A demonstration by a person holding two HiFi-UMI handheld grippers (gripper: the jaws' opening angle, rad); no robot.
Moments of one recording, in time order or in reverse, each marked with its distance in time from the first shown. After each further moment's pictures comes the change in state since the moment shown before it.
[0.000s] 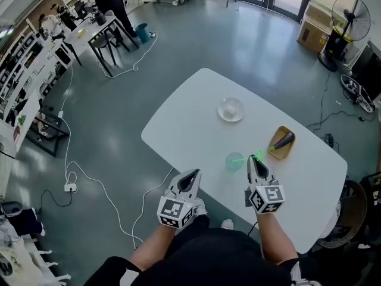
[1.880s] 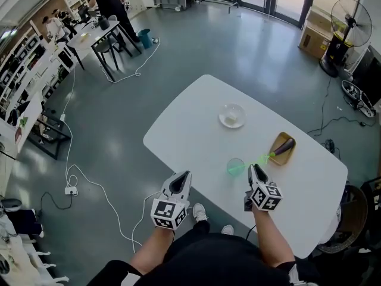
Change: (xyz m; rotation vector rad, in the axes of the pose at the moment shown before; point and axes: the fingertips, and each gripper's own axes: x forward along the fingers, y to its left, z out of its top) left arm -0.011 0.035 -0.005 -0.023 -0.001 0.103; right arm 0.008 -0.056 -0.083 0.217 0.150 -0.120
